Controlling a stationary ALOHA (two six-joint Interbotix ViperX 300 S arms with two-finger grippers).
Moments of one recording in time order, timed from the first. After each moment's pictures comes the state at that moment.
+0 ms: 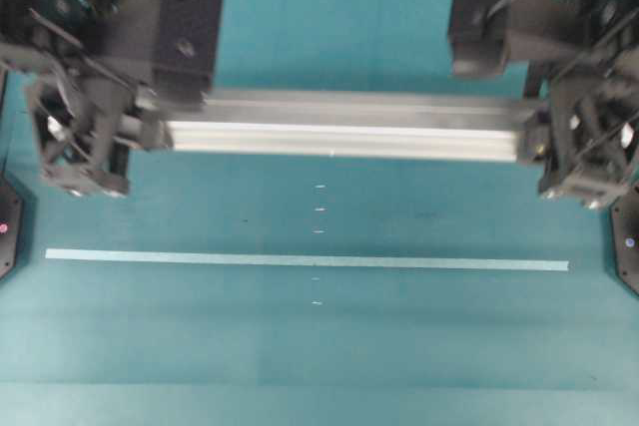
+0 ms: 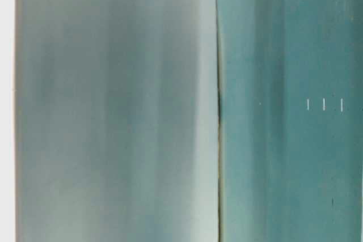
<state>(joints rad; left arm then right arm) 0.06 -0.25 0.00 0.04 1.39 0.09 -0.12 -0.29 0.06 0.10 1.60 0.08</state>
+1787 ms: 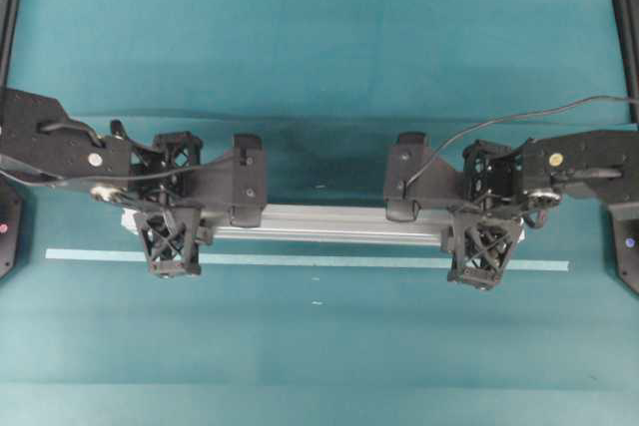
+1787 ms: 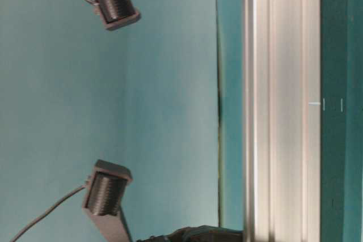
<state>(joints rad) 0.03 -0.06 0.66 0.04 0.61 -0.03 -0.03 -0.09 0.73 0.10 0.72 0.10</state>
